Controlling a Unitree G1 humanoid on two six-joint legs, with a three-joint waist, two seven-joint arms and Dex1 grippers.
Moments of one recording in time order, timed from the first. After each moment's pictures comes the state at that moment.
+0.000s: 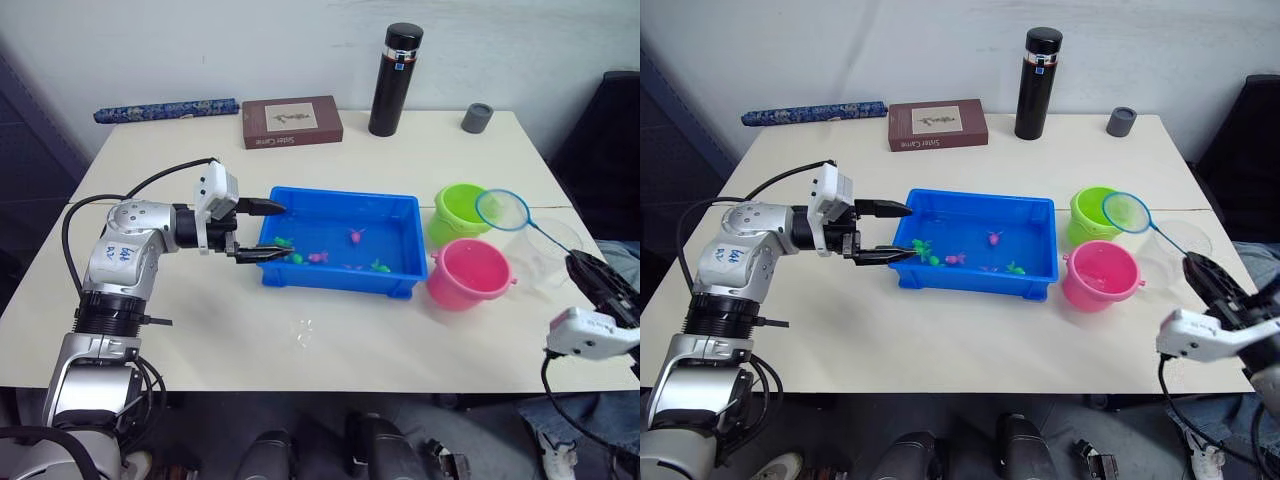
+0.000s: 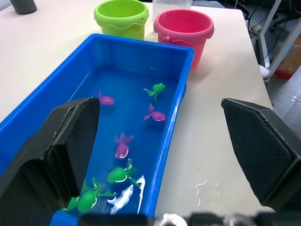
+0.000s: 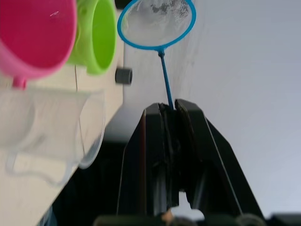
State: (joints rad) left arm -0.77 0.63 -0.02 0.29 -0.35 0.31 -1.22; right arm 0.32 -0.84 -0.56 -0.33 -0.52 -0.40 0.25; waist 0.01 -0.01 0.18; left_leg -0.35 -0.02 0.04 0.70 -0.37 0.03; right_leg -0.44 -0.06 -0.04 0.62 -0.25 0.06
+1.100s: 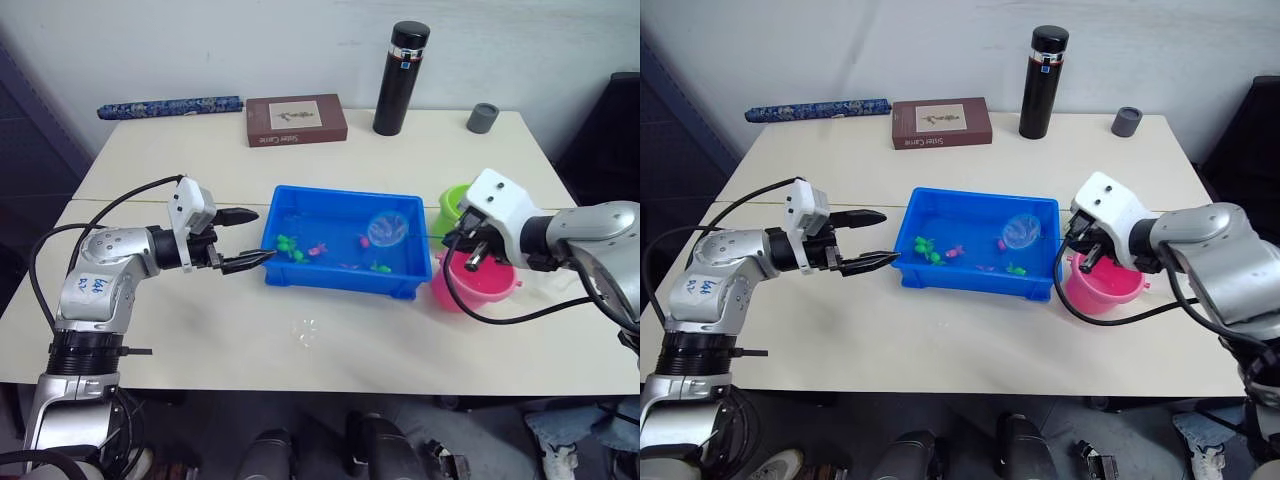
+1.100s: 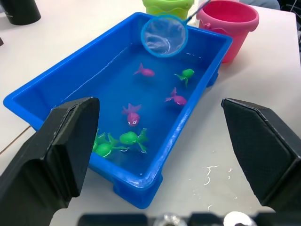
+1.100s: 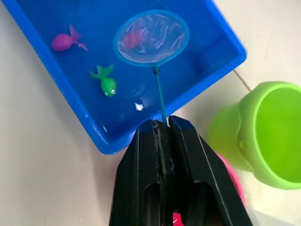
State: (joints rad) left arm -0.55 0.67 0.09 0.05 -0.39 0.41 -1.03; right arm -0.71 -1.01 0.18 -0.37 0.31 1.15 0.80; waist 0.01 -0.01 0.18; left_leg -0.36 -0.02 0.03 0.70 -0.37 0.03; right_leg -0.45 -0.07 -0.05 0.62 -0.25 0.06
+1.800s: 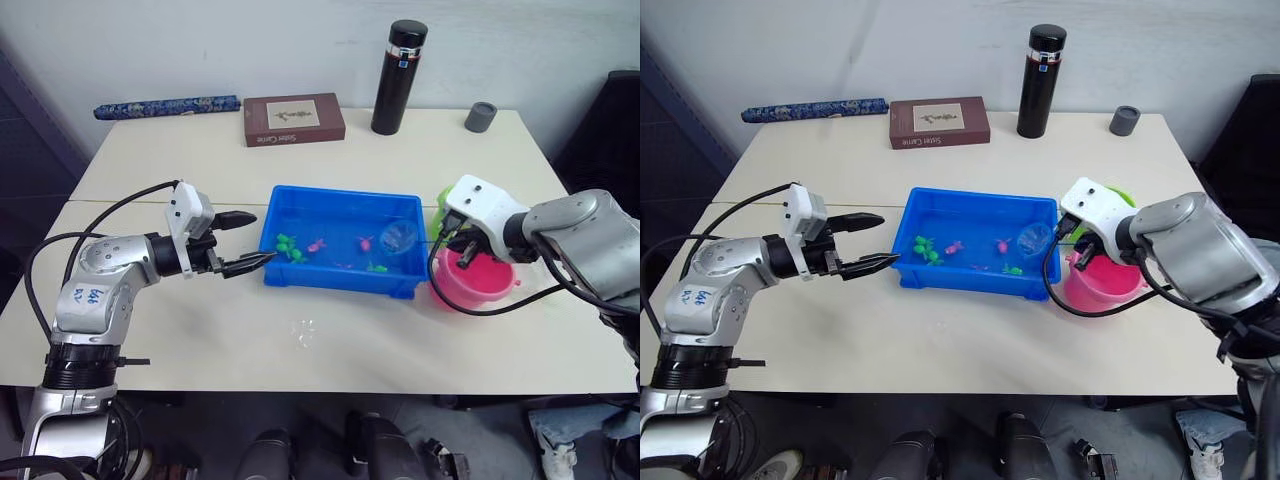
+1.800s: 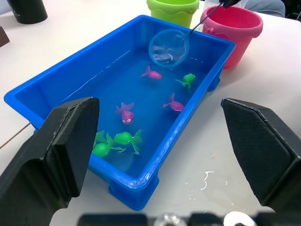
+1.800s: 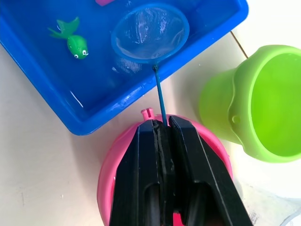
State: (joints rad) left arm -0.50 0.67 0.10 -0.01 -0.43 0.45 -0.97; right arm -0.87 -1.03 0.39 -0.30 0.23 1.25 0.79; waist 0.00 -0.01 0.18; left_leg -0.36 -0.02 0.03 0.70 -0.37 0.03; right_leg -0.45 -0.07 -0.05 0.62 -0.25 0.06
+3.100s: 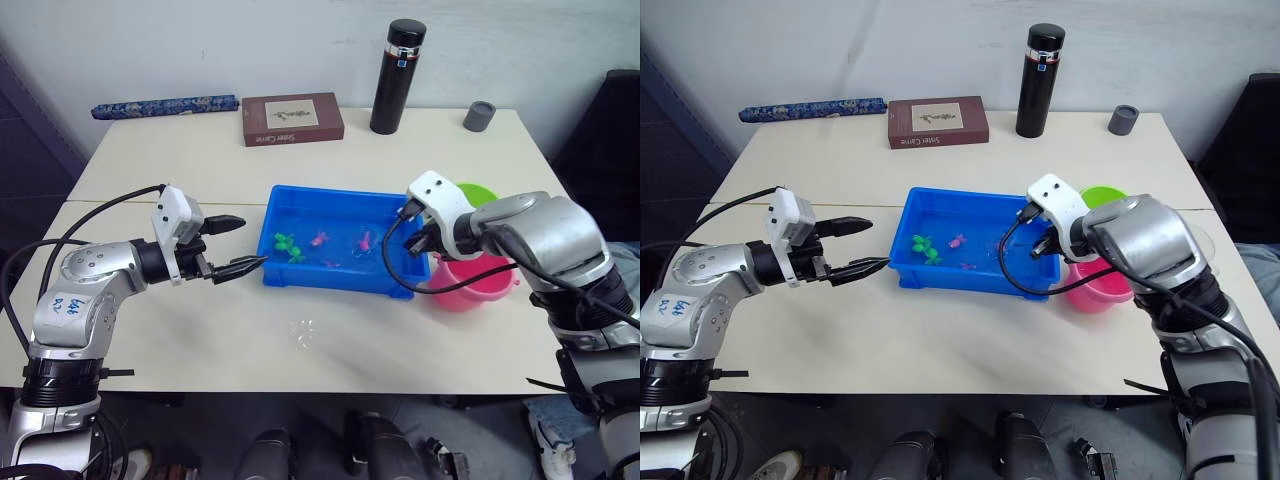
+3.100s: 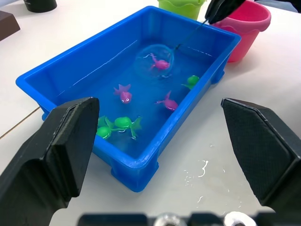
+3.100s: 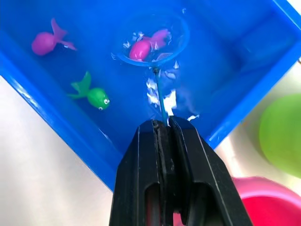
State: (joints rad) left arm -0.43 0.72 0.15 -0.12 -0.47 0.52 -0.92; right arm -0.95 -0.71 0.29 -0.16 0.28 1.45 0.68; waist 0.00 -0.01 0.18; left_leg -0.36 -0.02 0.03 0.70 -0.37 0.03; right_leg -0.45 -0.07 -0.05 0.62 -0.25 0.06
